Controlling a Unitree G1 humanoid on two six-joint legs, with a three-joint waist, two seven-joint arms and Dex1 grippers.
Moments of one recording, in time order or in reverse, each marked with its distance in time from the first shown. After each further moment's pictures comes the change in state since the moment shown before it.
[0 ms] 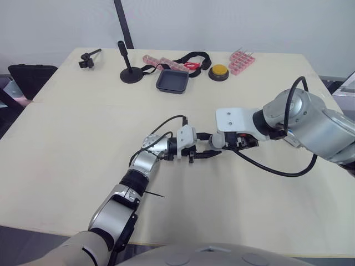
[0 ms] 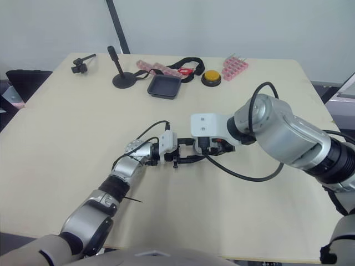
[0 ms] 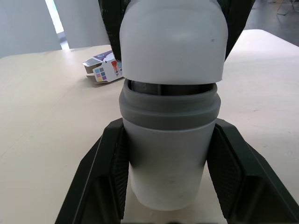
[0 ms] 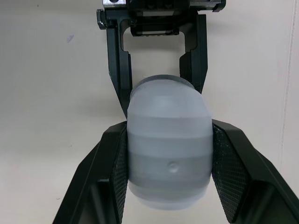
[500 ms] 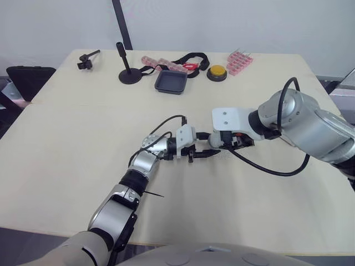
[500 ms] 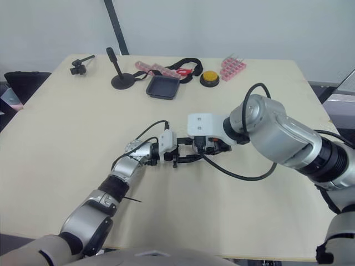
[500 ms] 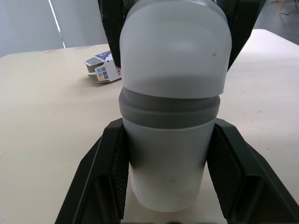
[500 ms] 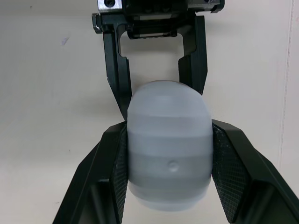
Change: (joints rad) left arm 0.001 0.004 0.002 0.001 -0.001 0.009 0.011; right arm -0.009 0.060 0.008 0.023 -0.035 0.050 0.004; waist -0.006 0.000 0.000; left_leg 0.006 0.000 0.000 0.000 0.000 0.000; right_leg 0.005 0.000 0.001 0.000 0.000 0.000
